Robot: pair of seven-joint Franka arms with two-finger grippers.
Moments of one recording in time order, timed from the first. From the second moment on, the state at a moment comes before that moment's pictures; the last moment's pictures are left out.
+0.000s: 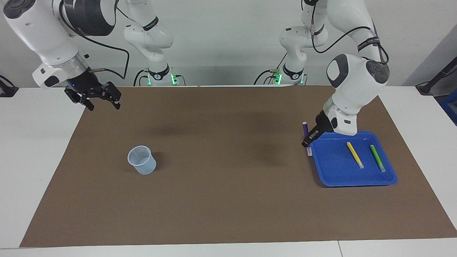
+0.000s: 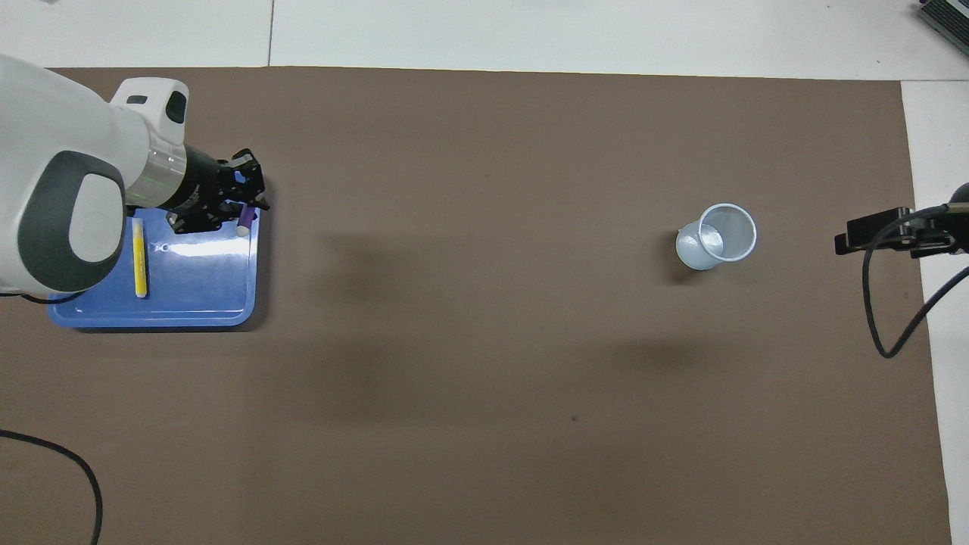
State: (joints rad) left arm 0.04 0.22 -0.20 -1.70 -0.16 1.98 -0.63; right arm -0.19 0.00 0.10 -1.67 0.09 1.66 -0.06
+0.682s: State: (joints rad) left arm 0.16 0.24 -0.19 -1.79 0.07 2.13 -0.23; right arm -0.16 0.00 0.11 -1.68 0.09 1.66 -0.06
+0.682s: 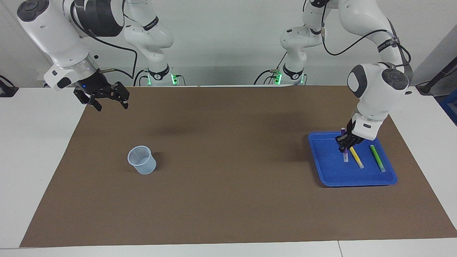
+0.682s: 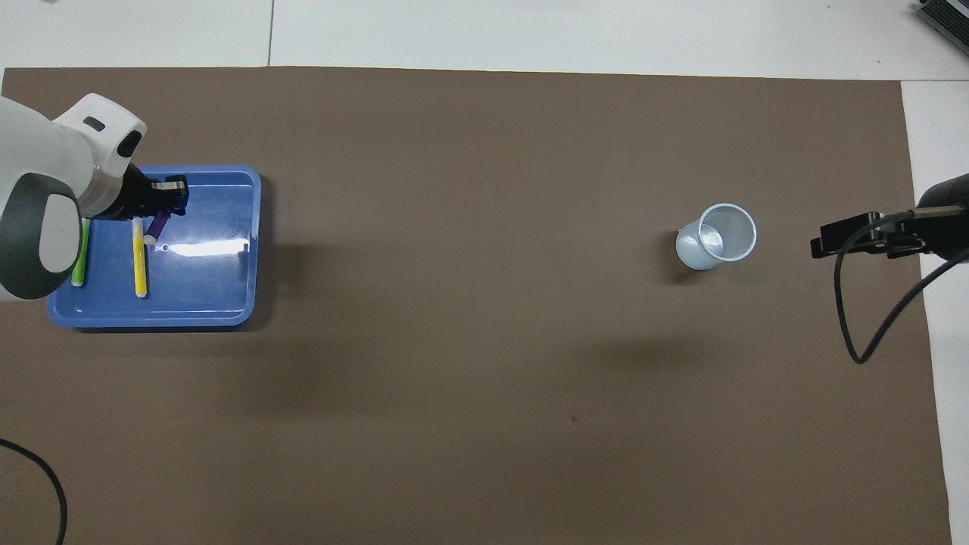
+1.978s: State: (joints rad) left arm 0.19 0.36 -0.20 -1.93 0.13 2.37 -0.16; right arm -0.16 0.00 0.11 -1.68 0.09 1.66 -0.06
